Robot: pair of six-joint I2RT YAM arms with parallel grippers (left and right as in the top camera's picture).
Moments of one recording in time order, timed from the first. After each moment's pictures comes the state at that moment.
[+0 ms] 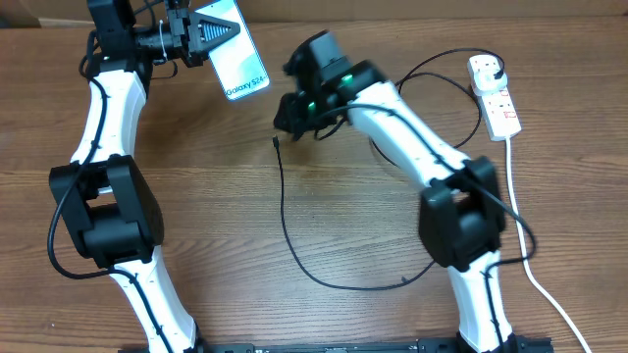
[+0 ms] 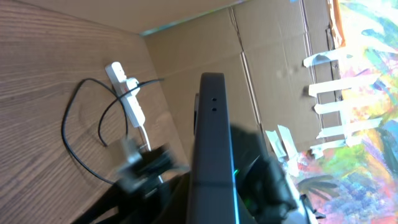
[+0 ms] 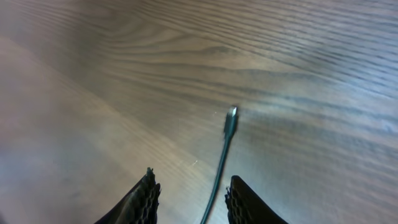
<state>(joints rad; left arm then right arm) 0.16 2.19 1.86 -0.05 1.54 -0.86 0.57 2.27 1.99 -0.81 -0.35 0.32</state>
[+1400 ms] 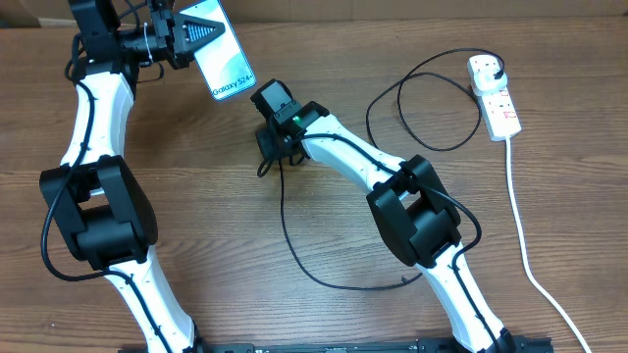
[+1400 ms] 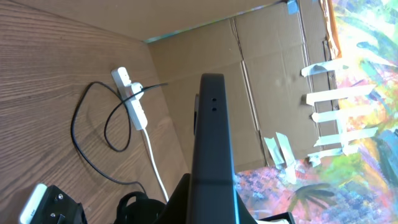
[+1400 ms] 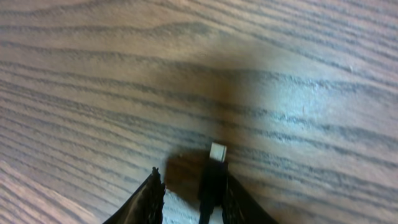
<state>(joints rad) 0.20 2.19 1.86 -0.08 1.55 -0.86 0.69 2.44 1.97 -0.66 -0.04 0.33</state>
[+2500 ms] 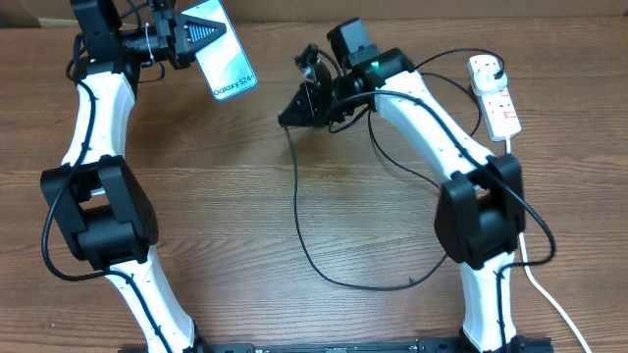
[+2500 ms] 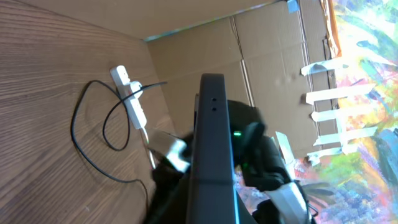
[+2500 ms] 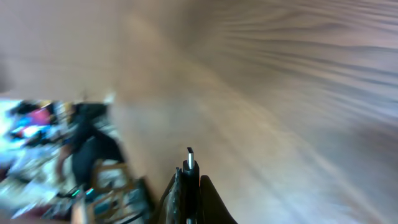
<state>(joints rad) 0.19 2.19 1.86 -0.08 1.55 -0.86 0.45 2.20 1.99 -0.87 -0.89 0.27</state>
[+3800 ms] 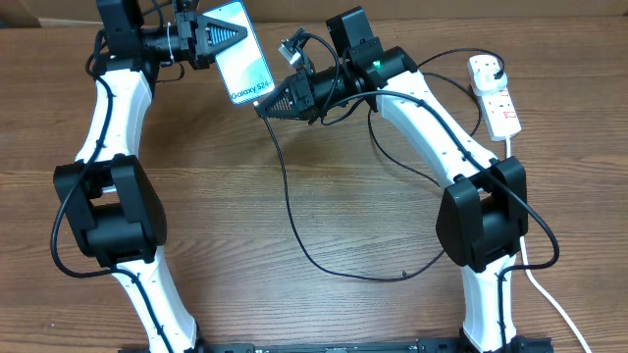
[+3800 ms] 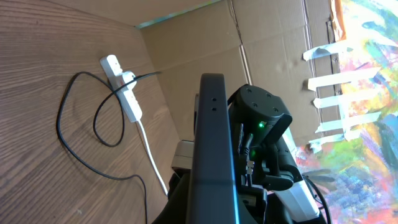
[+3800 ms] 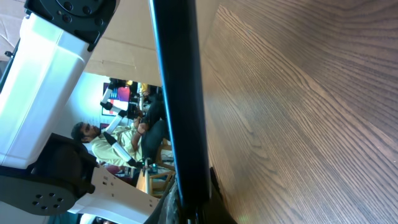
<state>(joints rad) 0.13 2.19 1.86 -0.11 1.55 -0.81 0.45 2.20 1.99 -0.69 -1.20 0.39</state>
